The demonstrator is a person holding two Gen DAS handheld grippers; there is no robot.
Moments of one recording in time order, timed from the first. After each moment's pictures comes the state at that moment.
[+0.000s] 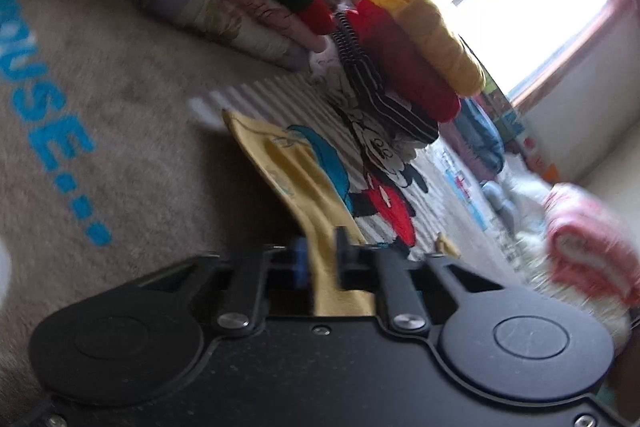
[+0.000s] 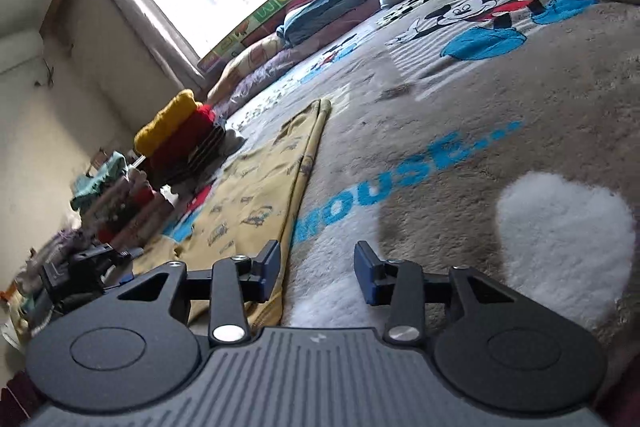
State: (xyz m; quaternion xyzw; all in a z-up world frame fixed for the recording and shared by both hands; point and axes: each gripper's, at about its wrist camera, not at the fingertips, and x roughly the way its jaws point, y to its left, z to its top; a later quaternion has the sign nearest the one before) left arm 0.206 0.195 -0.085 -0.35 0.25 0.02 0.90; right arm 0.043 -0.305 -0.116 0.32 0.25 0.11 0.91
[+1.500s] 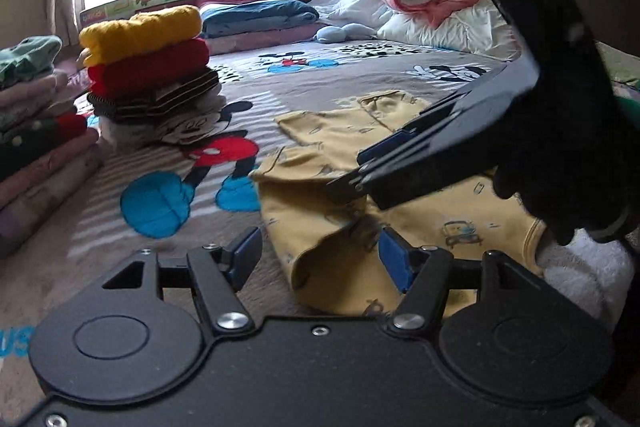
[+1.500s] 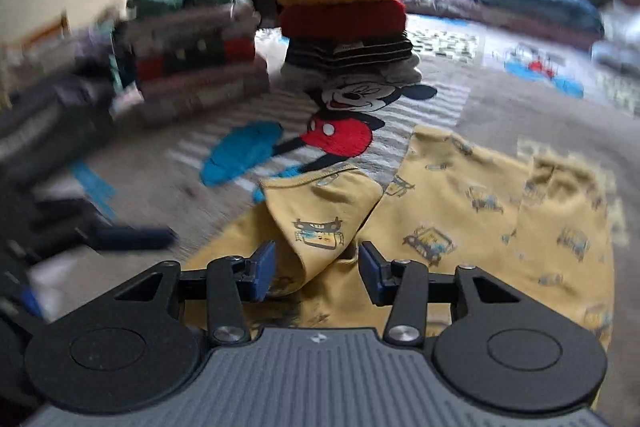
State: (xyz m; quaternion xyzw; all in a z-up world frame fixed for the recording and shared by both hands) left arm 0.141 0.111 -0.062 0.10 0.25 -0.24 0.93; right arm 0.212 -0.047 -0.045 -0.04 0.33 0.24 0.91
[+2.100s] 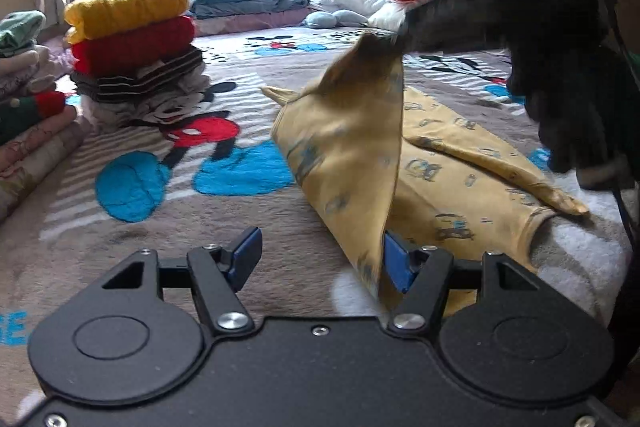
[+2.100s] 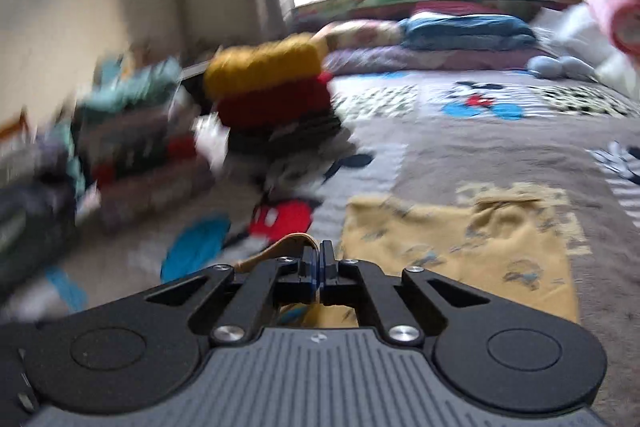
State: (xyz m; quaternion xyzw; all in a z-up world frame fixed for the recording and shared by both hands) left arm 0.146 0.102 -0.070 0.08 0.27 -0.26 0.92; right arm 0.222 -0.105 -0.019 0.10 0.24 0.17 0.95
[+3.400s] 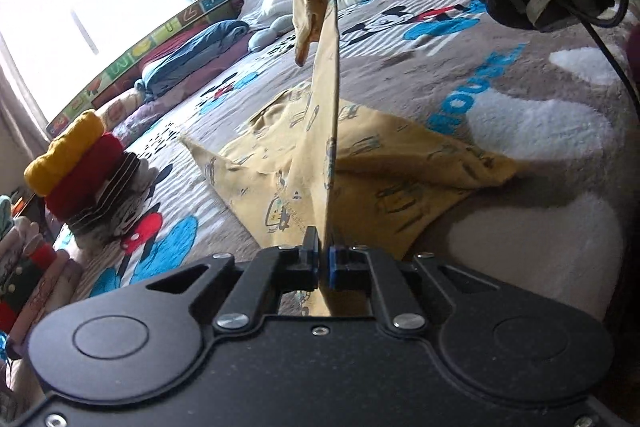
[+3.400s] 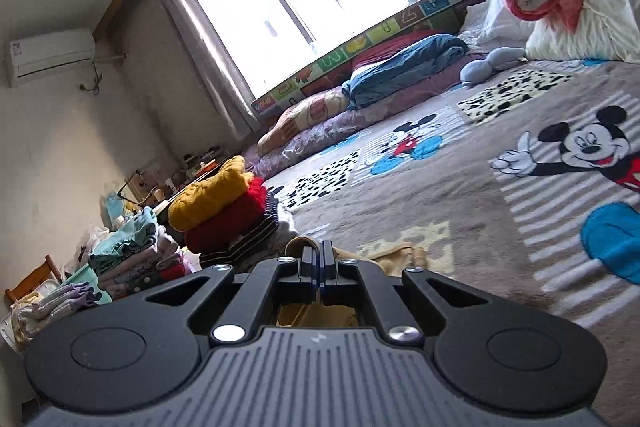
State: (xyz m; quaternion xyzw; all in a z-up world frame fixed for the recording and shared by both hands) left arm 0.083 -0.057 -0.084 0.31 0.20 -0.23 0.90; right arm 0.185 -0.295 -0.017 0.27 0.16 0.16 0.94
